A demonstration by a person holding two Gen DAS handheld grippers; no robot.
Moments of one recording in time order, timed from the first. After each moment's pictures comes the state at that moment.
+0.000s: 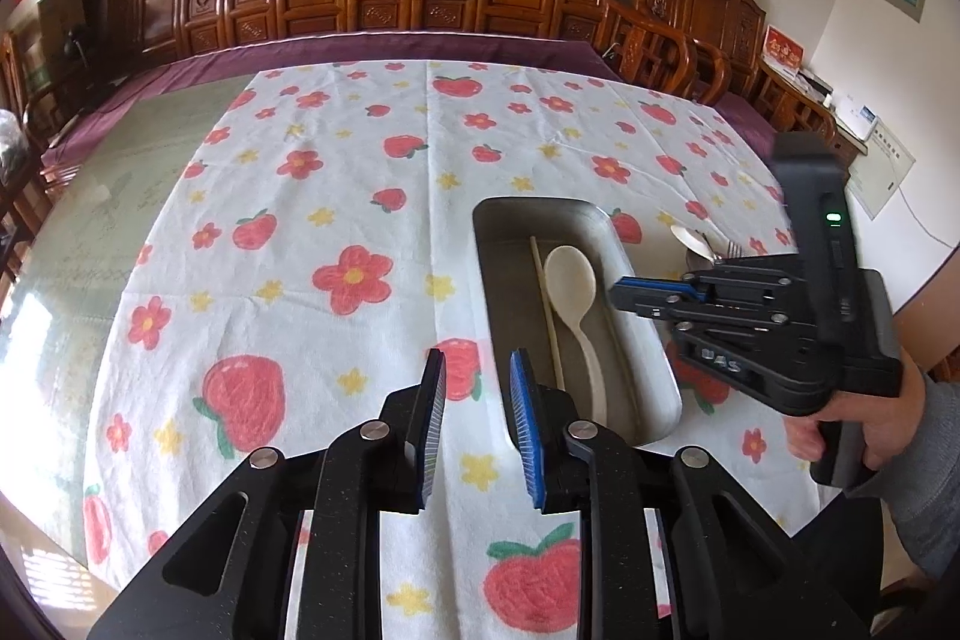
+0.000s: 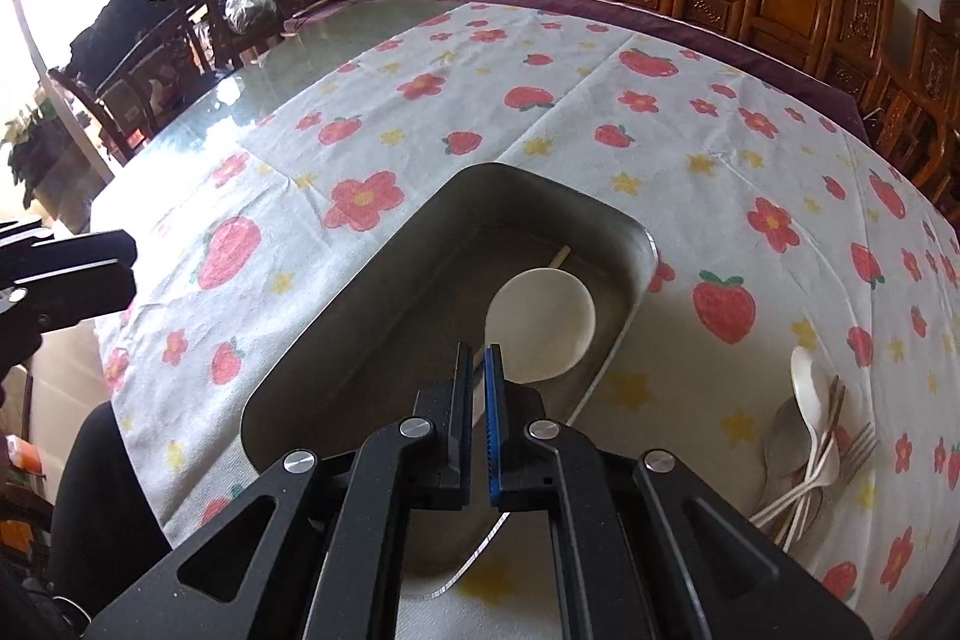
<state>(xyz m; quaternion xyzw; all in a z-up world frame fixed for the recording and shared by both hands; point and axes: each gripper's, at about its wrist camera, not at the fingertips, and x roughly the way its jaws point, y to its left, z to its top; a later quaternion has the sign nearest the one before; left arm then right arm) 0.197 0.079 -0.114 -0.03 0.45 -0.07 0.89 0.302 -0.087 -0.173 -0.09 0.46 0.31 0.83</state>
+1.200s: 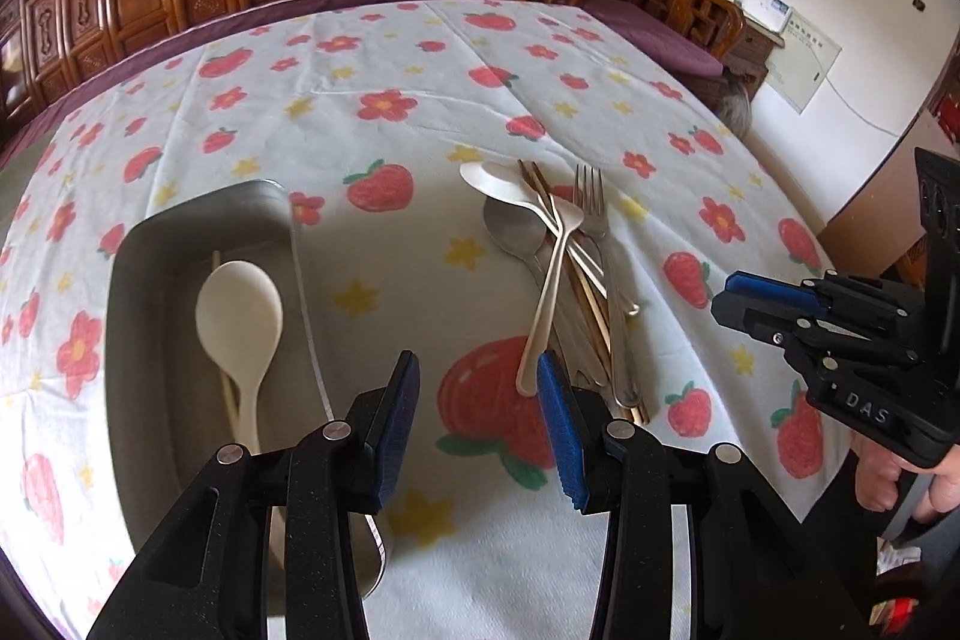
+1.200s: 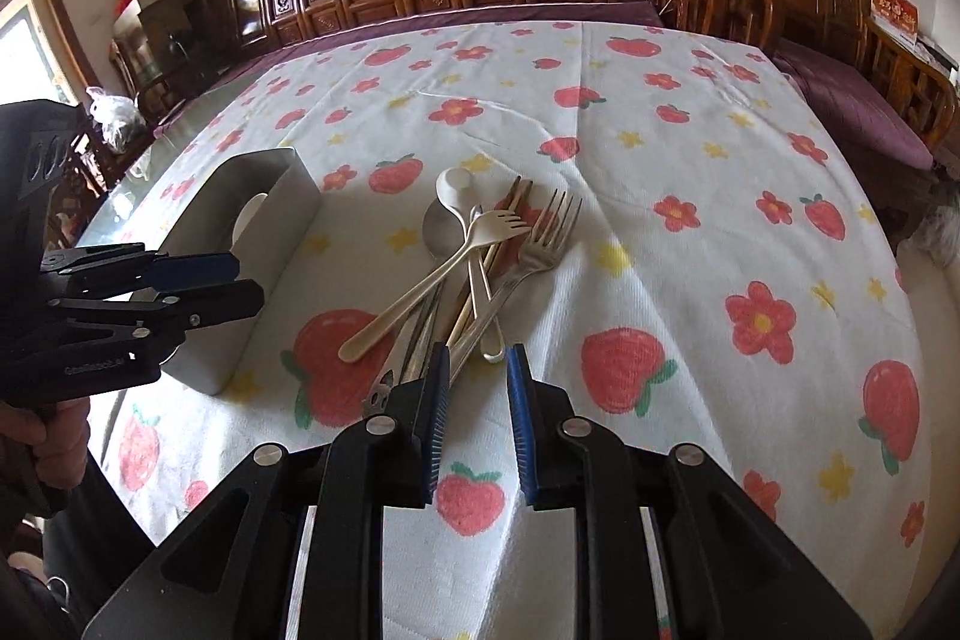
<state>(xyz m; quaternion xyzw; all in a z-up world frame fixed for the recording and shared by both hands) 0.262 -0.105 -0.179 0.03 0.49 -0.19 0.85 0.258 -0.297 -0.197 0.02 0.47 0.16 0.87</state>
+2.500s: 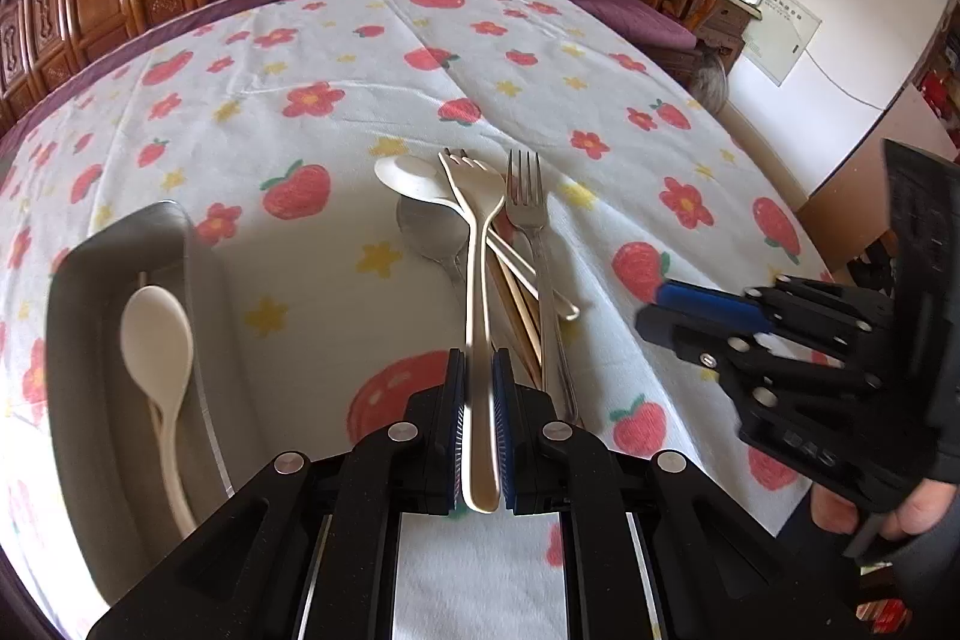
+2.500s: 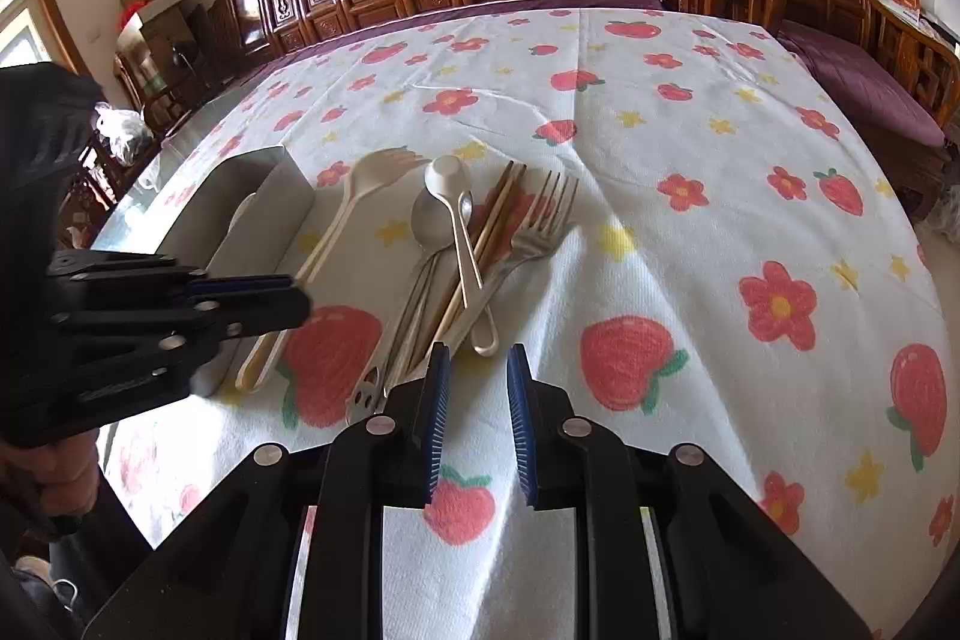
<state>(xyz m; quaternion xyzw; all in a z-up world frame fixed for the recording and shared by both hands) 0.263 -0.143 -0.177 0.05 0.51 -0.22 0.83 0.267 -0.302 -0.211 0.04 0.47 0.17 0.87</state>
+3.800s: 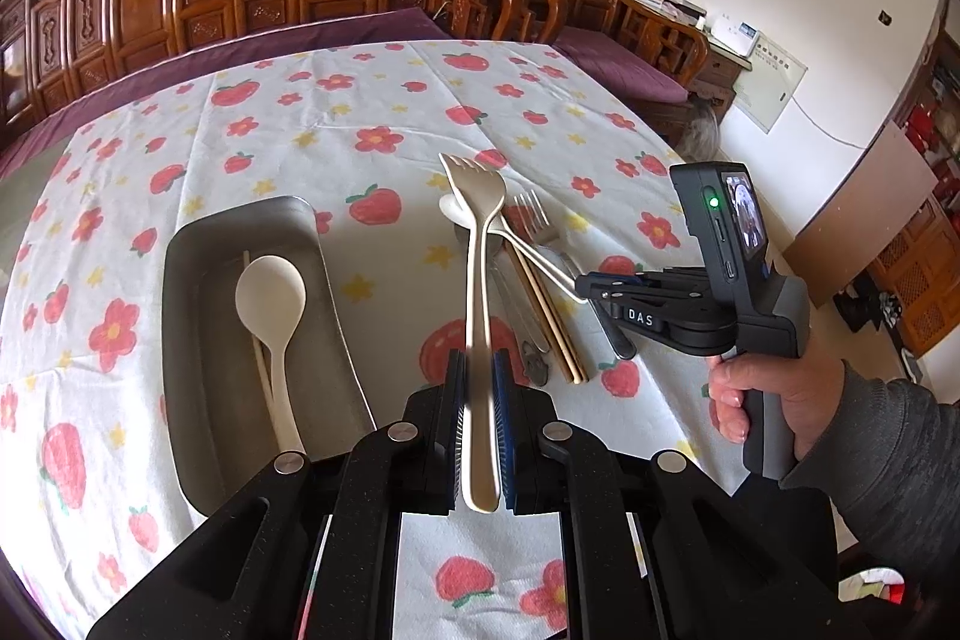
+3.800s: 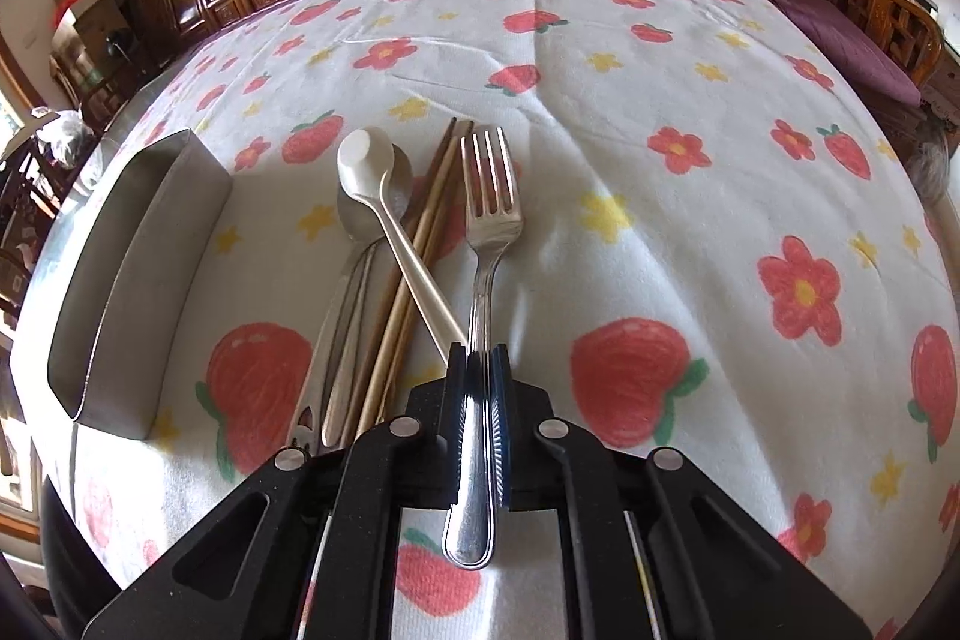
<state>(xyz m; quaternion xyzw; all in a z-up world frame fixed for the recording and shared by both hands) 0.208 -0.082 -0.126 0.01 0.46 -0.22 0.86 0.304 -0.294 -0.246 0.04 0.52 0.10 0.85</state>
